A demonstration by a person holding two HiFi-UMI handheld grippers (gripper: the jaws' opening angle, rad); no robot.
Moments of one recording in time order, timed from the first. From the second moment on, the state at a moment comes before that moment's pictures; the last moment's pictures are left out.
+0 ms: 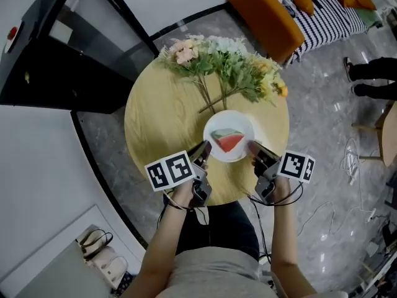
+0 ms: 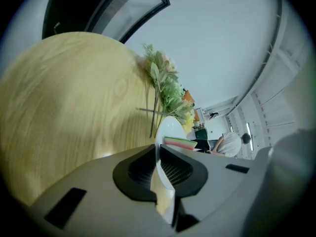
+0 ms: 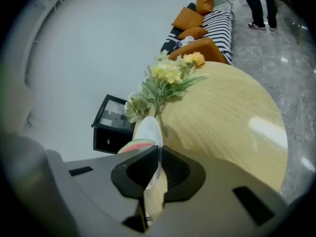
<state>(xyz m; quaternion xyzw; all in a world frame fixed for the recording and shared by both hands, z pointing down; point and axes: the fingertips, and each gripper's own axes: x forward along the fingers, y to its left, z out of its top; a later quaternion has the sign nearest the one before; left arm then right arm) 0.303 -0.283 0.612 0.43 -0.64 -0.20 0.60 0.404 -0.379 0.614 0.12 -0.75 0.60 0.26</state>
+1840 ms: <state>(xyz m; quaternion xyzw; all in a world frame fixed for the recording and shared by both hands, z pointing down) -0.039 0.143 0.520 0.23 -0.76 -0.43 0.44 -0.017 0.003 0.511 -0.14 -0.80 0.47 0.34</state>
